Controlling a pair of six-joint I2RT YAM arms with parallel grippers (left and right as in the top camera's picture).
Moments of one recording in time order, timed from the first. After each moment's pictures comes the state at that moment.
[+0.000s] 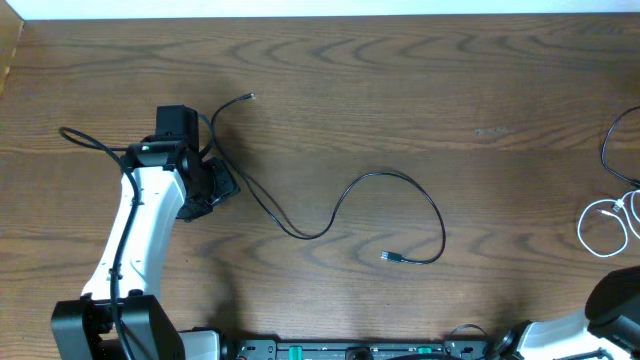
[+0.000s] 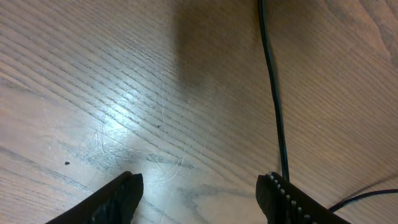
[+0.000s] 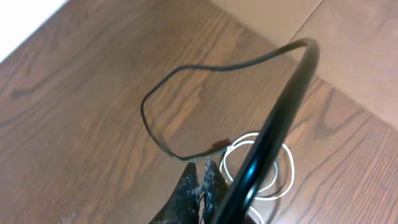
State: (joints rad) left arm 0.05 1.50 1.08 -0.99 0.06 -0.49; right arm -0.59 1.73 1.79 -0.96 0.20 0.26
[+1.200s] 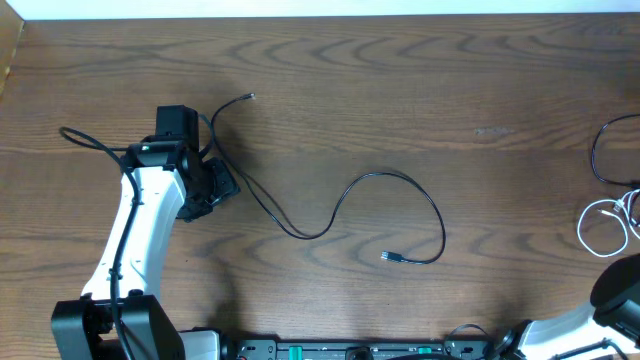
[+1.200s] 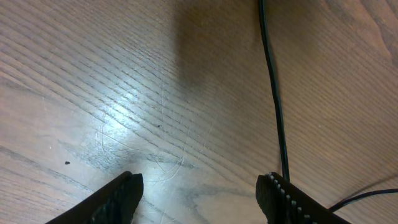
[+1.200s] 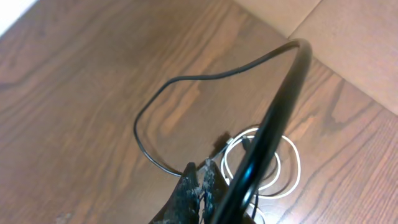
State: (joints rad) left arm 0.05 1.50 1.08 -1.00 0.06 -0.49; right arm -0.59 1.79 1.79 -0.95 0.20 0.27
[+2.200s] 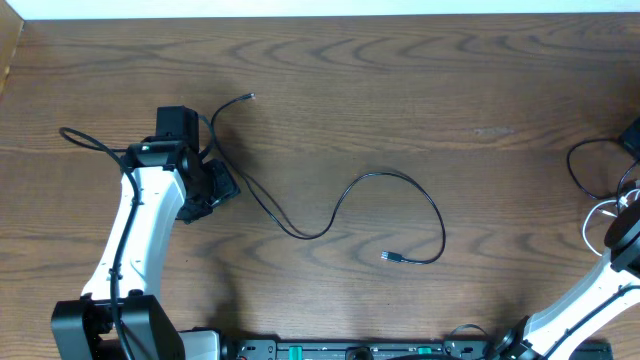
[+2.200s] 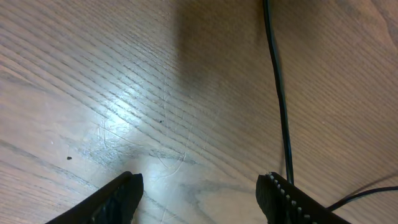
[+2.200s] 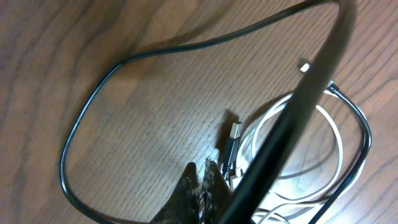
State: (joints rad) left arm 0.05 1.50 1.08 -1.01 0.06 -0.49; right arm -0.59 2.15 1.79 -0.97 0.21 0.27
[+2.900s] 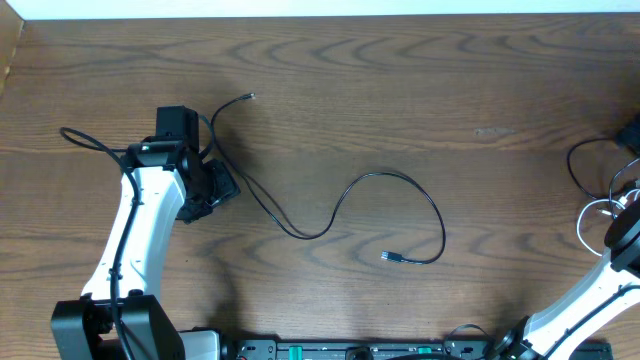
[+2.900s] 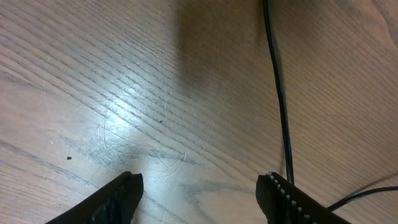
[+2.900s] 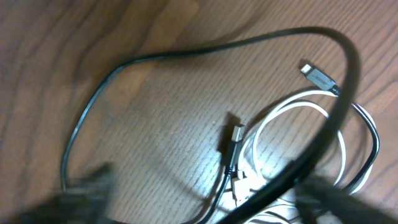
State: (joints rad) left arm 0.05 1.50 1.08 -1.01 0.06 -0.49; right arm -0.59 2.15 1.79 -0.96 0.21 0.27
